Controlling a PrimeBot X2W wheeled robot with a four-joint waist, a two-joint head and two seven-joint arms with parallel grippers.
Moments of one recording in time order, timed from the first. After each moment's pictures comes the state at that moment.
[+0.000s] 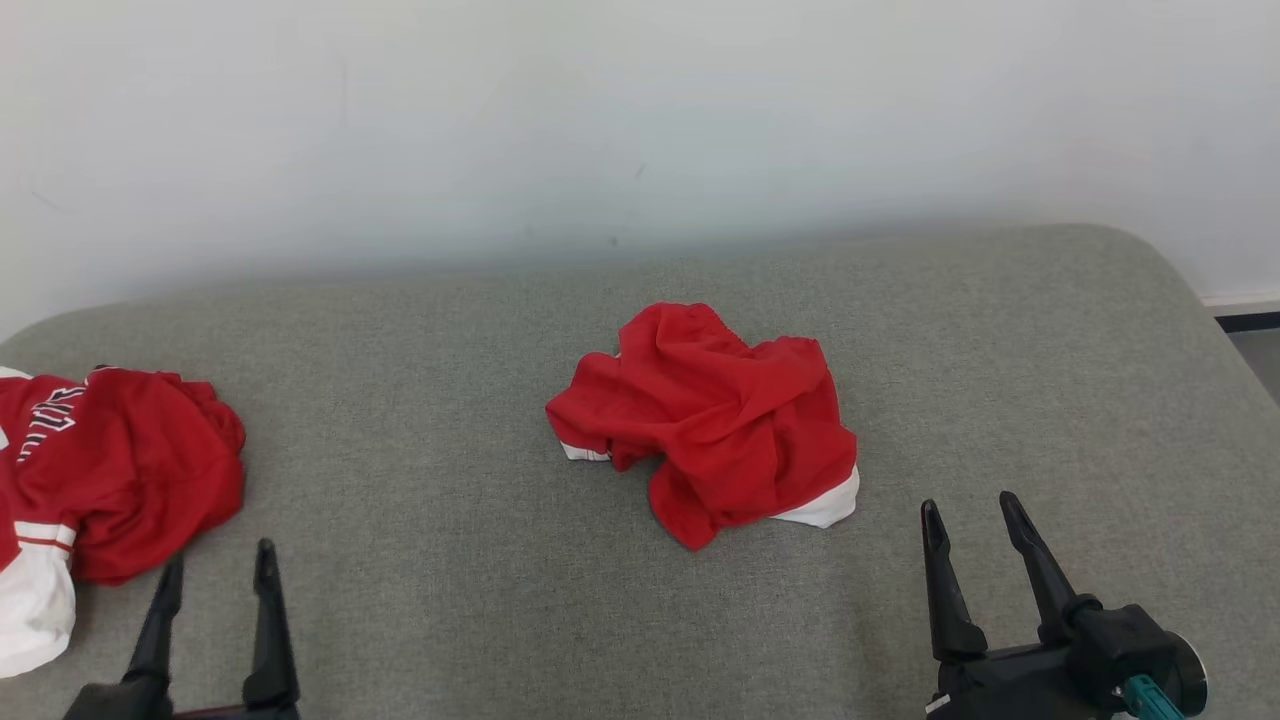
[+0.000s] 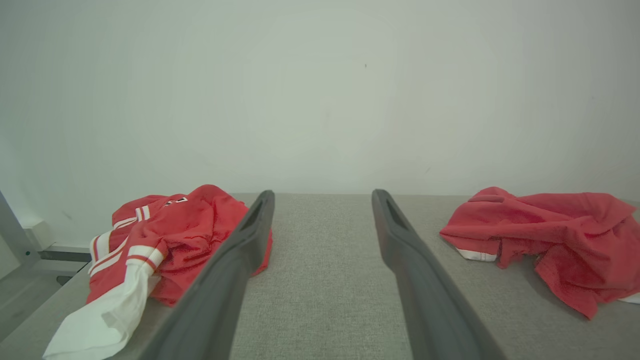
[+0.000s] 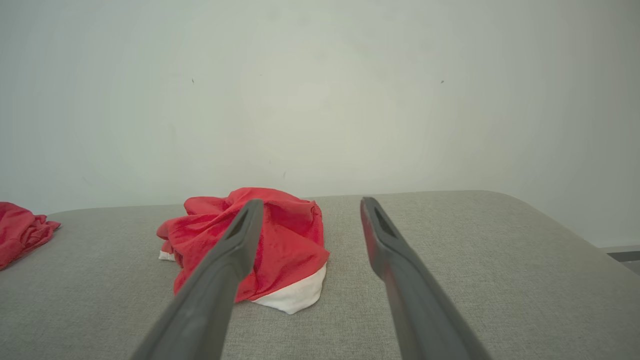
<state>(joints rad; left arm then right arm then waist) -0.01 0.30 -0.12 0.07 -0.36 0.12 -0.26 -0.02 -0.05 -0.02 0.13 0.07 0.13 -0.26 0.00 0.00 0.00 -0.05</state>
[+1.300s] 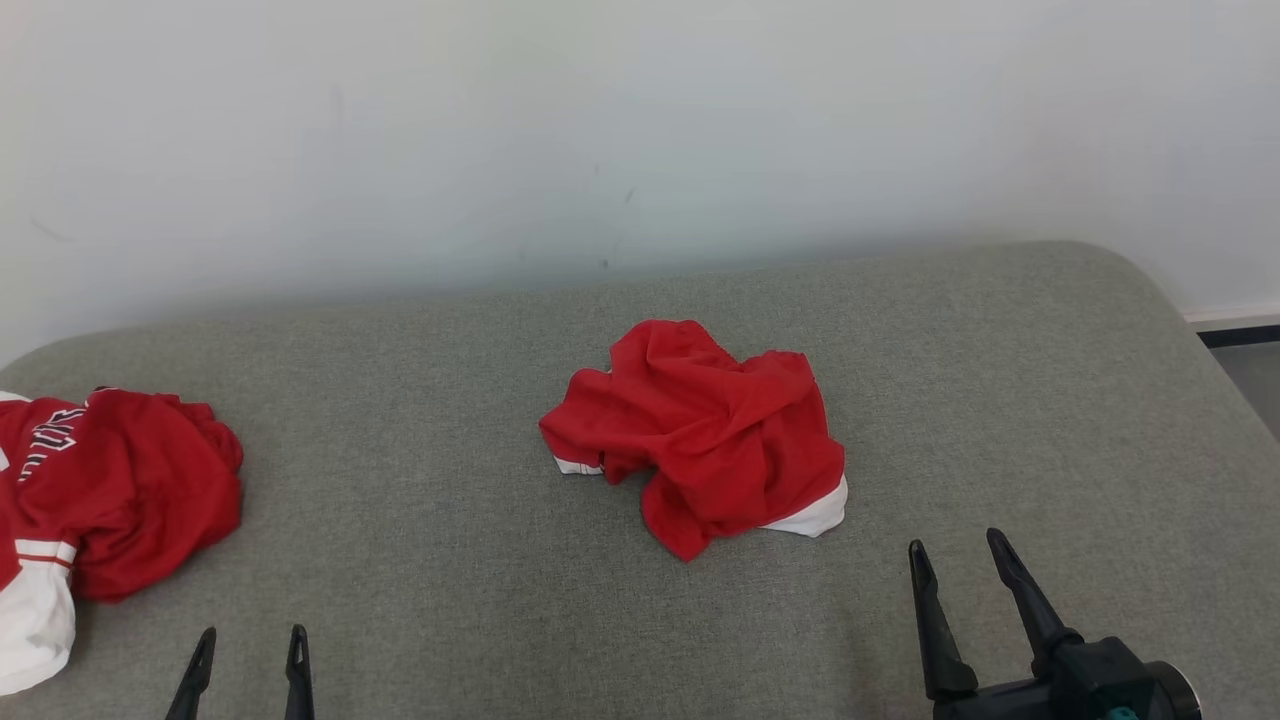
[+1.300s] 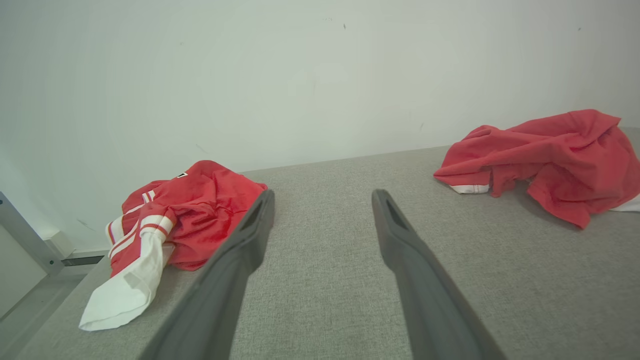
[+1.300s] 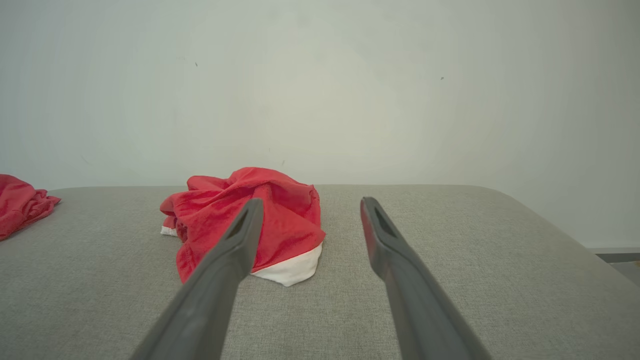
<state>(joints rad) 0.13 0.24 -0.05 0.08 -0.17 0.04 -0.26 0.04 -0.05 -0.01 0.13 0.02 0.13 -0.26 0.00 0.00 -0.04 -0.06</state>
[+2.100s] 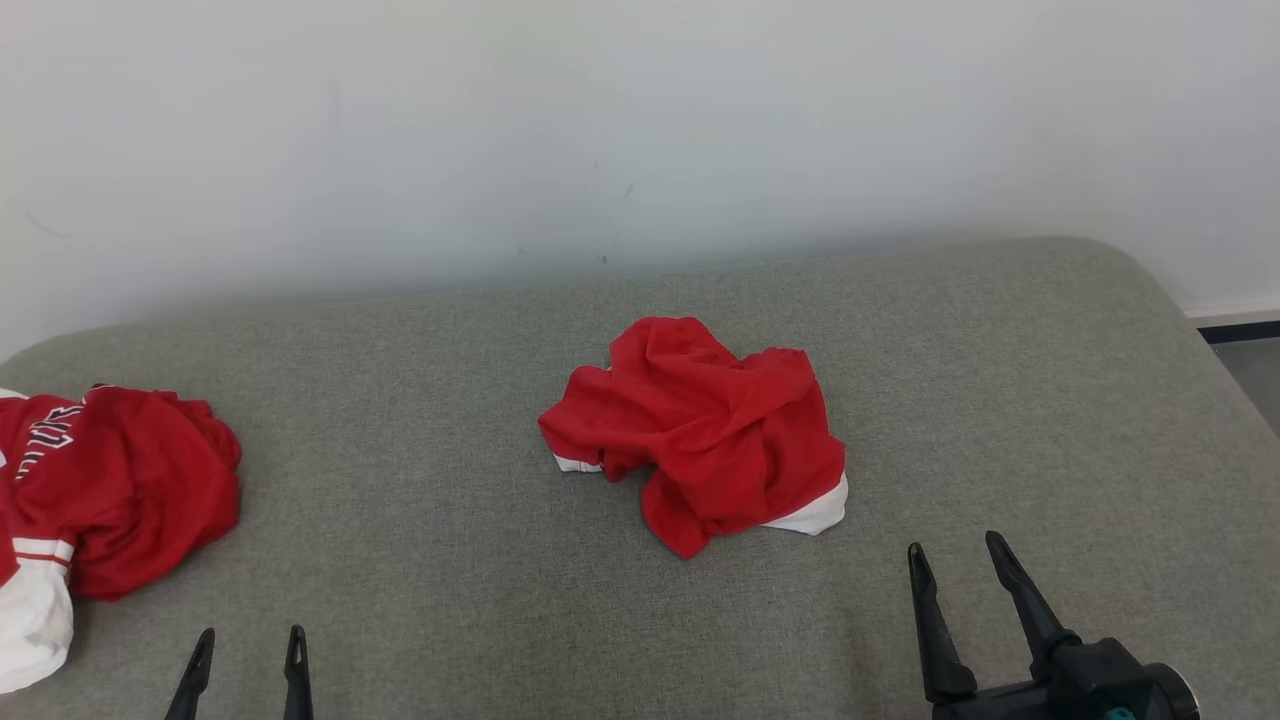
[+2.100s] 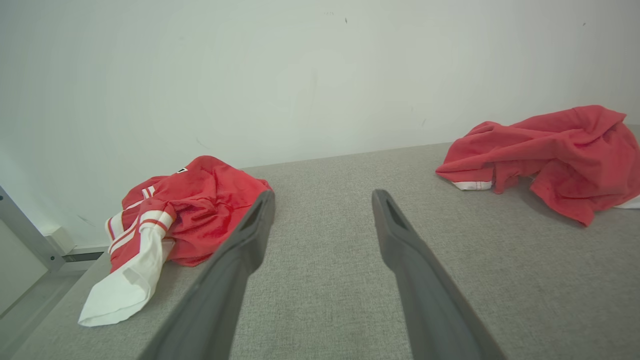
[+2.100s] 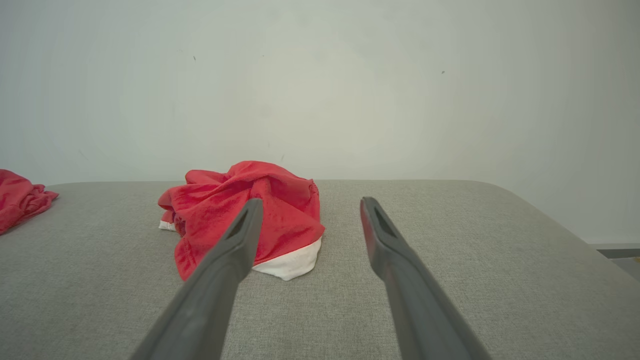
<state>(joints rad) 0.13 0.23 -0.04 0.09 -0.16 0.03 -0.26 0.04 -0.05 -0.01 0.14 0.01 0.13 -0.26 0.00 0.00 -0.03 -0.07</state>
